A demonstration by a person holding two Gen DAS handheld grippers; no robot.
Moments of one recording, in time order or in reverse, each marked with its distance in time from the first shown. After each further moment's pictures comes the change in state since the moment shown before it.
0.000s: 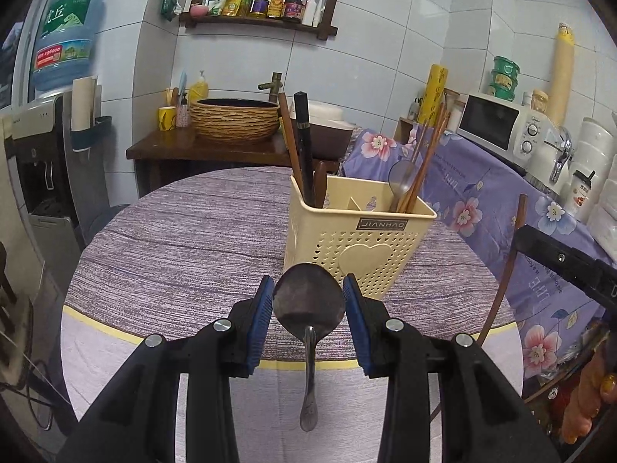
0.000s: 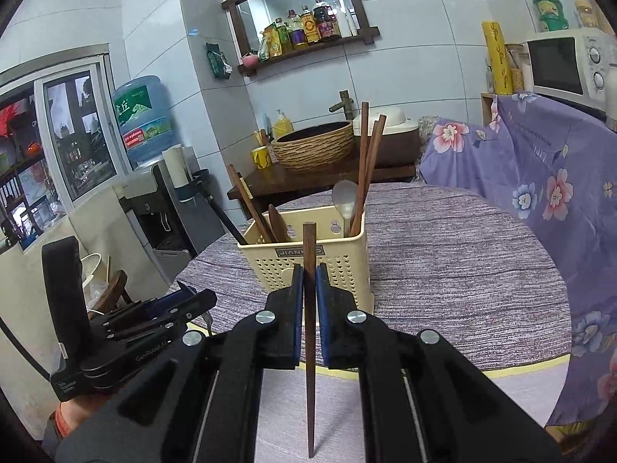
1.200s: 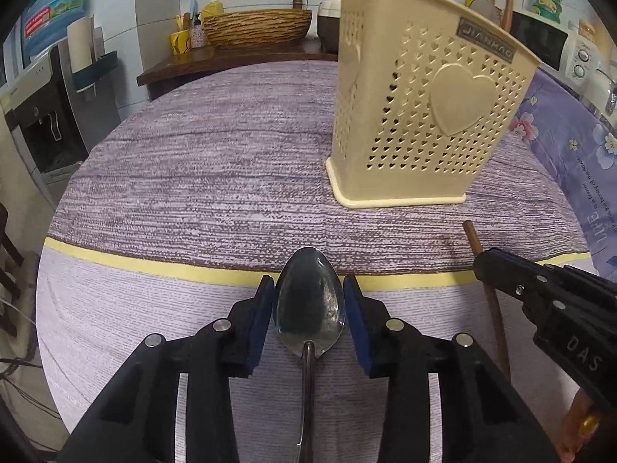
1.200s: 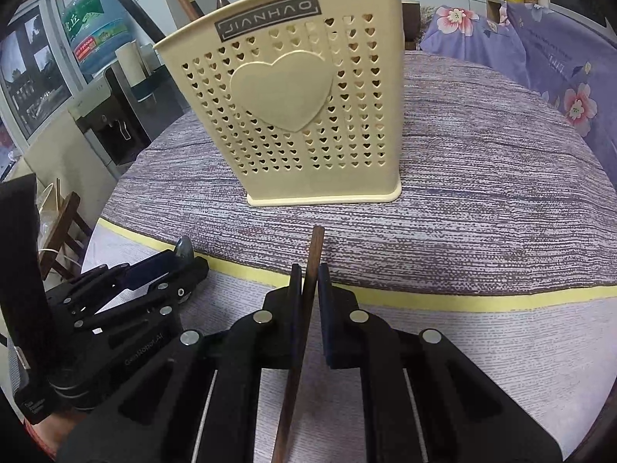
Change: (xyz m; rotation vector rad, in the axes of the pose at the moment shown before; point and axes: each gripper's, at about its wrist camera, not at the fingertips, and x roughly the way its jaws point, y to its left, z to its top) left arm 0.082 0.026 -0.067 0.042 0.306 0.146; right arm 0.132 0.000 -0.097 0.050 0.389 -0.076
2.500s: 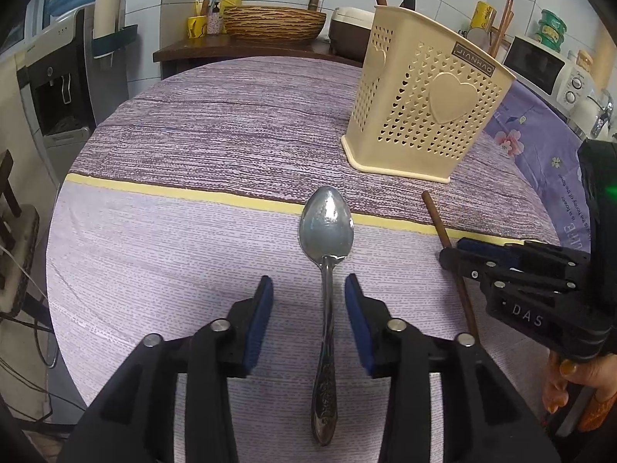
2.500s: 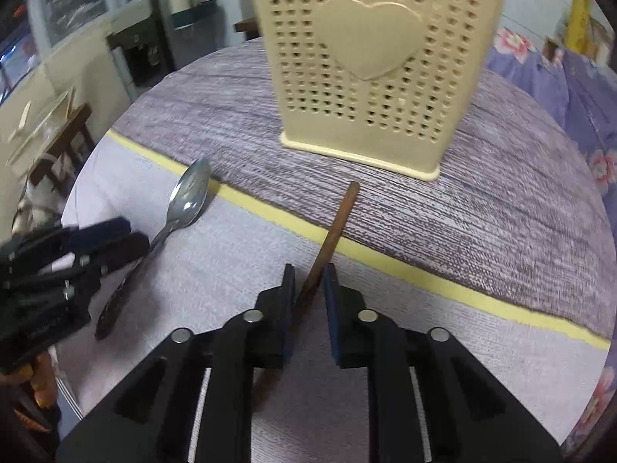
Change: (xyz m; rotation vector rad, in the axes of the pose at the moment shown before) left arm -0.033 0.027 -0.041 -0.104 0.001 -0.068; right arm 0.013 0.023 -0.021 -0.181 0.118 -0.052
